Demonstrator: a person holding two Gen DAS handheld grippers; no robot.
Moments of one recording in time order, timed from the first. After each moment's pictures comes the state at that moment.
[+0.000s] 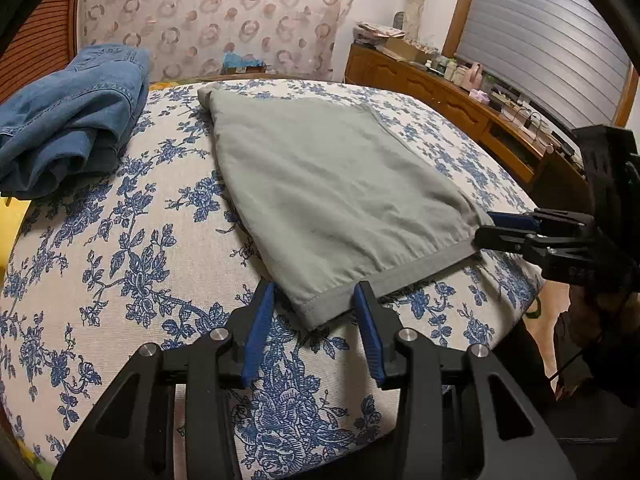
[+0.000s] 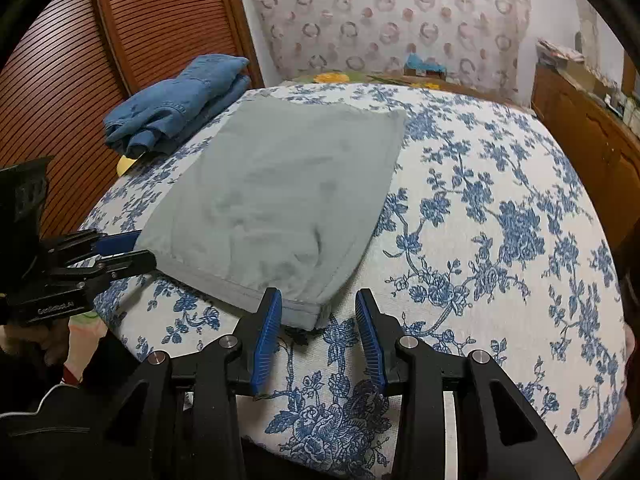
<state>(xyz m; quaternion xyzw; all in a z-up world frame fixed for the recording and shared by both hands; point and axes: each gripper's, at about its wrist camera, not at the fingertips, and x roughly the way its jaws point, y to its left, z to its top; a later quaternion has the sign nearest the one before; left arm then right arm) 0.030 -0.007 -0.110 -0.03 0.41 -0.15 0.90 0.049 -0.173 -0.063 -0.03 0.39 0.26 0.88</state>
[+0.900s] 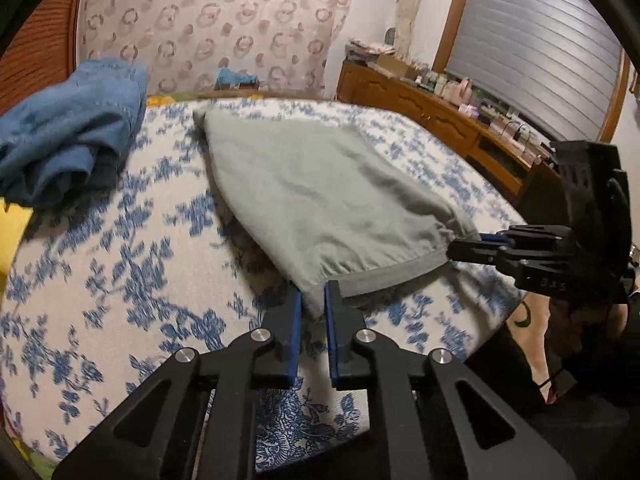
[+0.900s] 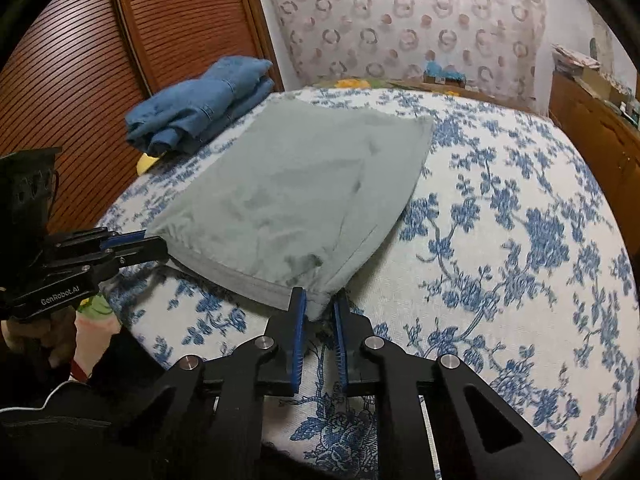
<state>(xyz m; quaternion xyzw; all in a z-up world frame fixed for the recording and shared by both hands) 0.019 -0.005 -0.094 -0.04 0.37 -0.17 0.91 0.045 -0.161 -0.066 -0.04 0.37 0.30 0.88</state>
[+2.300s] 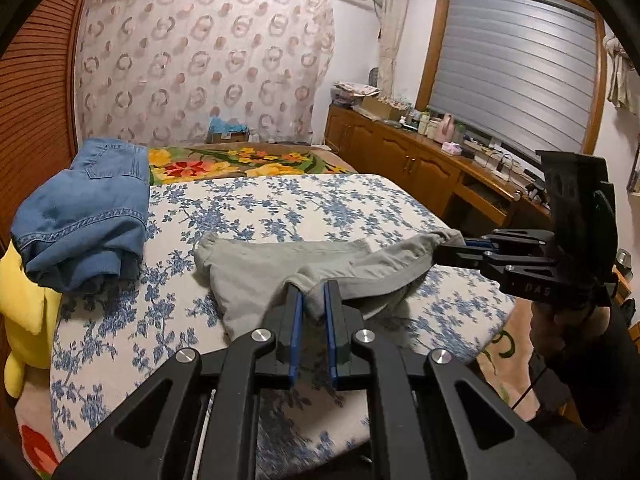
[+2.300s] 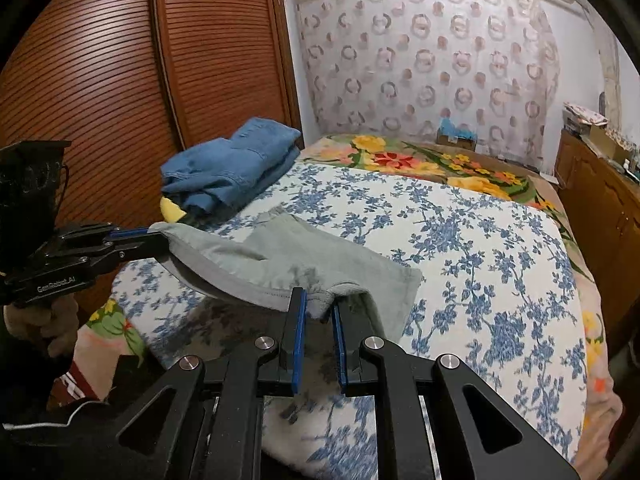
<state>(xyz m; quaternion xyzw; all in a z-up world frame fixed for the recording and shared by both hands) 0.016 0.004 -0.021 -0.04 0.30 -0.18 0.94 0.031 -0.169 0.004 -0.06 0.29 0.32 0.90</state>
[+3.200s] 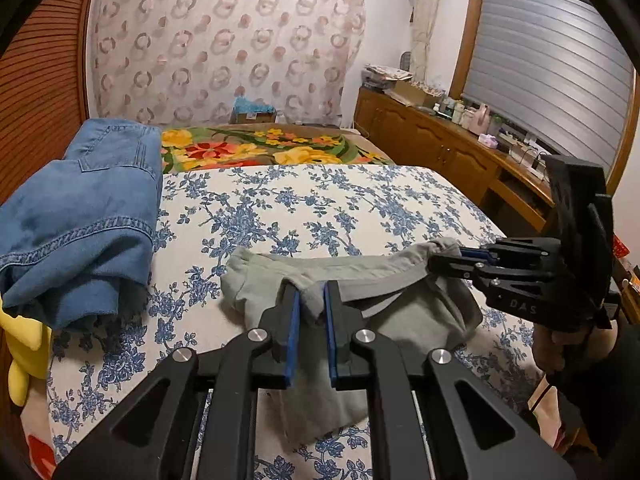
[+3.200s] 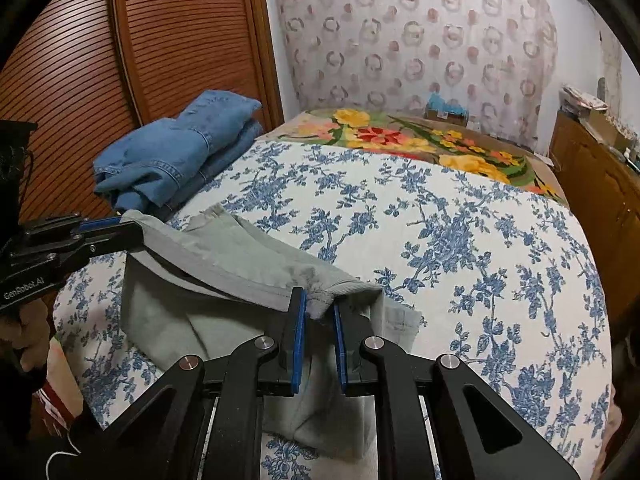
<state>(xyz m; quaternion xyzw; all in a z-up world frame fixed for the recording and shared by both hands) 0.097 0.017 -0.047 -0.04 0.34 -0.13 0.93 0.129 -0.118 -0.032 -0.07 0.33 0.29 0.89</state>
